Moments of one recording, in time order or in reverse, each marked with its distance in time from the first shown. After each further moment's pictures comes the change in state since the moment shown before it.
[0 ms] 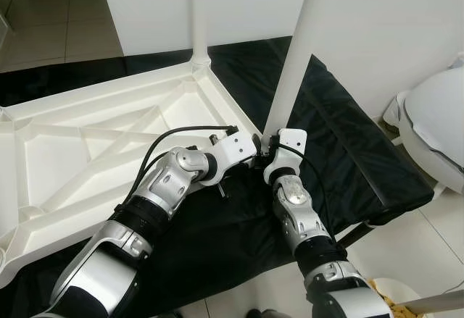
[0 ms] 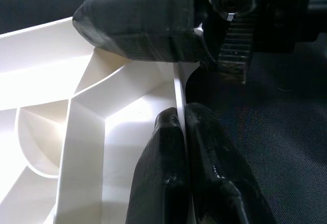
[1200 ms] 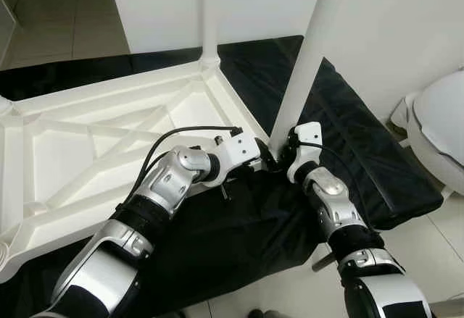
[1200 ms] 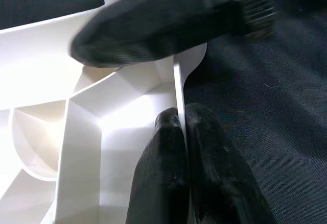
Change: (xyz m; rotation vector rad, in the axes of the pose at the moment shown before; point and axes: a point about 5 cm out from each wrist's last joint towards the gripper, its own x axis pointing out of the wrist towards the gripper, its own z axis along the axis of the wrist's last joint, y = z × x) left arm 0.000 -0.001 0.005 0.011 -0.026 -0.035; right arm 0.008 -0.047 0.015 -0.185 -0.048 0.503
